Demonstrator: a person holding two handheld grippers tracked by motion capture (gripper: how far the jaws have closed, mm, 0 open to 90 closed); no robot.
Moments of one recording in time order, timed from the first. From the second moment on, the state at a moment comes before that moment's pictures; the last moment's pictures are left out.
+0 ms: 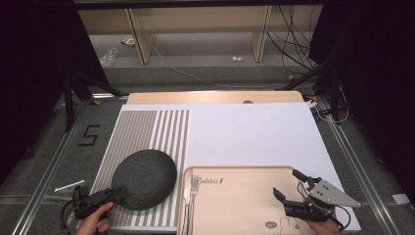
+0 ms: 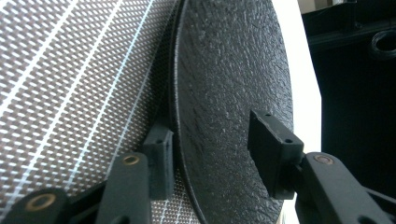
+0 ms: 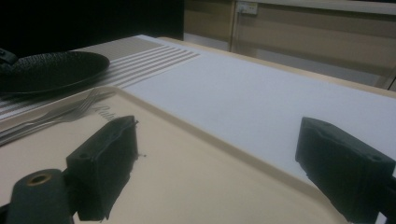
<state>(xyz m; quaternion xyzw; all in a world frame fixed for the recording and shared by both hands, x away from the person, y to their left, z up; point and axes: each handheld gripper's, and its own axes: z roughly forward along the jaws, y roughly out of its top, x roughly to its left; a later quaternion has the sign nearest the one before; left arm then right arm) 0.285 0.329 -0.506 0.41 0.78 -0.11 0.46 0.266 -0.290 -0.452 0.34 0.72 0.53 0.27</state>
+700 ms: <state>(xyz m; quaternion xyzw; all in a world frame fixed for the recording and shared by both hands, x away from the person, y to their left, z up) 0.281 0.326 -0.517 0.33 0.81 -0.12 0.47 0.268 -0.287 -0.453 0.34 0.73 0.53 0.27</state>
